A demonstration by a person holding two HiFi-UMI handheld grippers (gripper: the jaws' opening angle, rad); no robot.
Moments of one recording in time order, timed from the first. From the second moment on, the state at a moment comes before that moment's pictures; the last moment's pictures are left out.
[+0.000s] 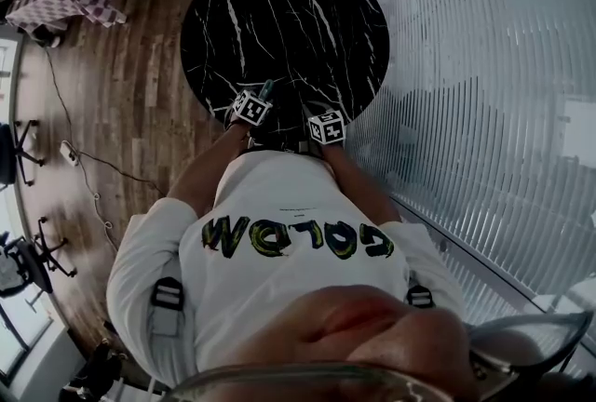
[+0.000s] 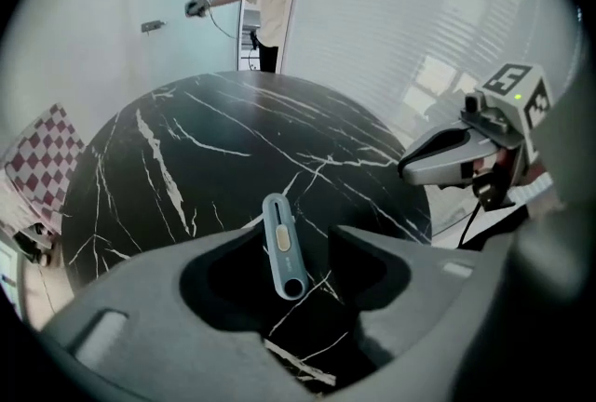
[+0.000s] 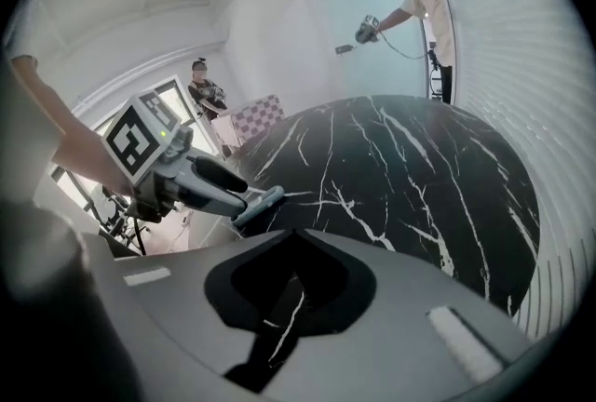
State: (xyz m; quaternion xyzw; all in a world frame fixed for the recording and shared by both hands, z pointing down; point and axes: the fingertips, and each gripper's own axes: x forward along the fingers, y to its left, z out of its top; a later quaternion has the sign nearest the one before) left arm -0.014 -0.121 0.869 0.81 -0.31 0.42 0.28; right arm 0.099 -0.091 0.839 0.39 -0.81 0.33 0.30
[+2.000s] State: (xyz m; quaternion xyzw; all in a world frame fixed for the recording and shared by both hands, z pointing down) left arm 0.015 -0.128 0.544 0.91 -0.37 0.02 0.17; right arm 0.048 -0.119 0.528 0.38 -0.91 0.11 0.06
